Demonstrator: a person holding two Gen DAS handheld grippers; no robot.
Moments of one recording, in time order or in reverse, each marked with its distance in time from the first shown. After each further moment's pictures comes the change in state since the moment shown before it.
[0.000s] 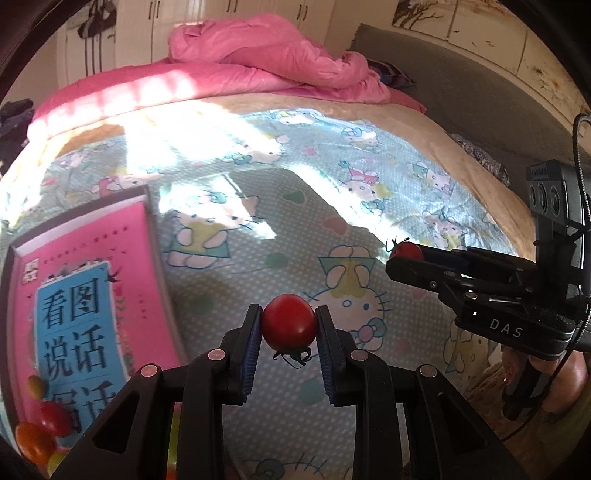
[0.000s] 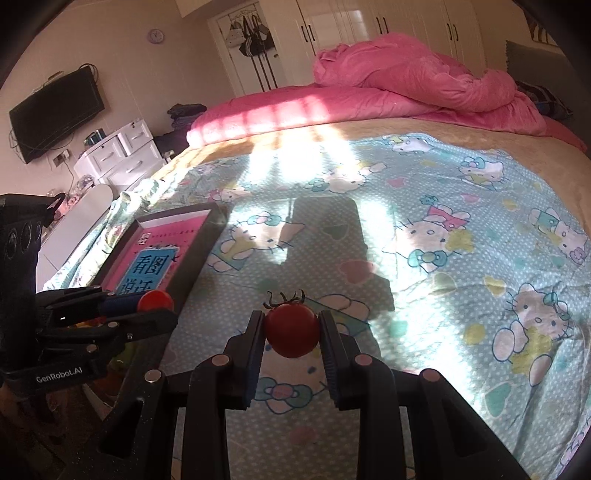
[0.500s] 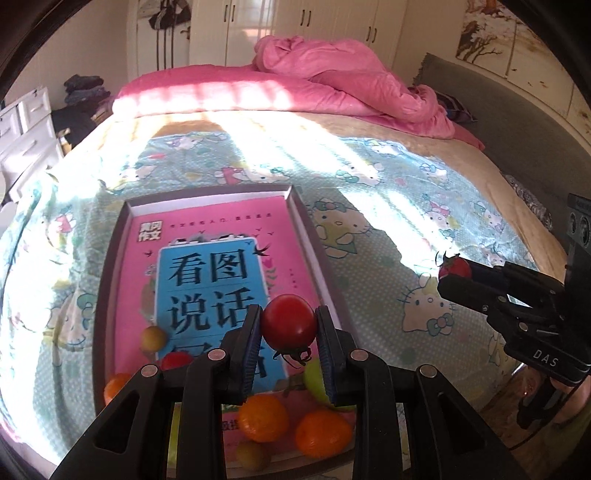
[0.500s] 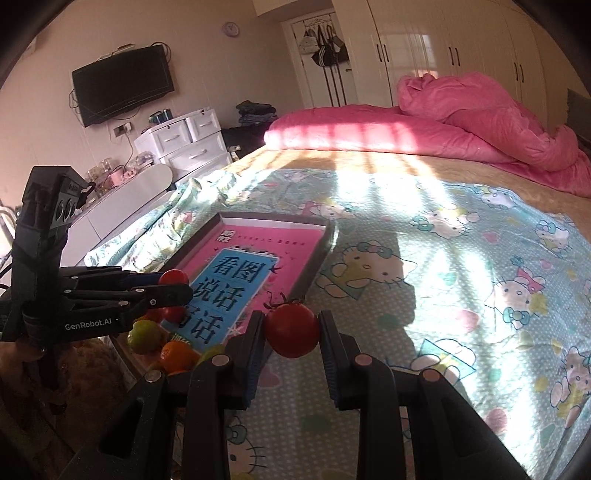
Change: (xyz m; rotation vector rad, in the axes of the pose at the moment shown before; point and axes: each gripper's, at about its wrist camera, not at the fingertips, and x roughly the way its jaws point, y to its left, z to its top) left arm -0.071 0.085 -0.029 -0.165 -0.056 0.178; right arm 0.005 0.100 0.009 -0.194 -0.047 0.154
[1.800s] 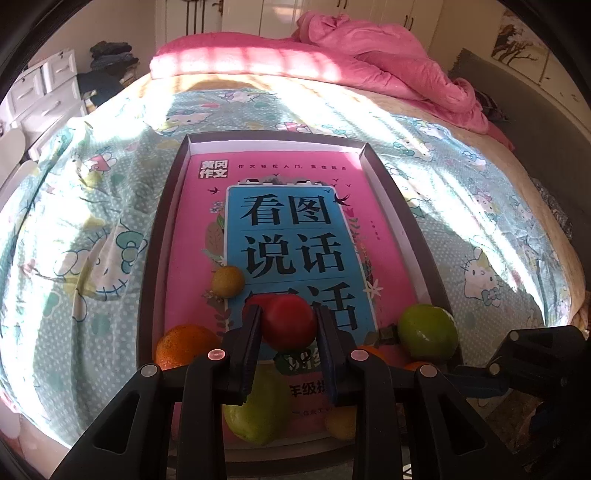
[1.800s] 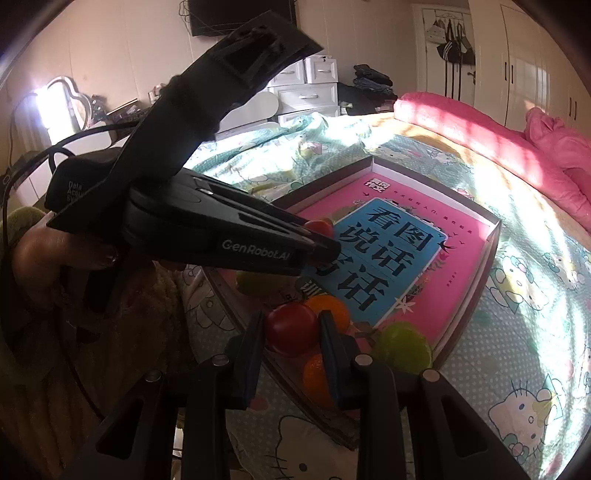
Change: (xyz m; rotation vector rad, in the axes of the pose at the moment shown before) left arm 0.015 0.061 -0.033 -0.078 0.087 0.051; right arm 0.051 0.133 -0.044 -0.373 0.166 0.221
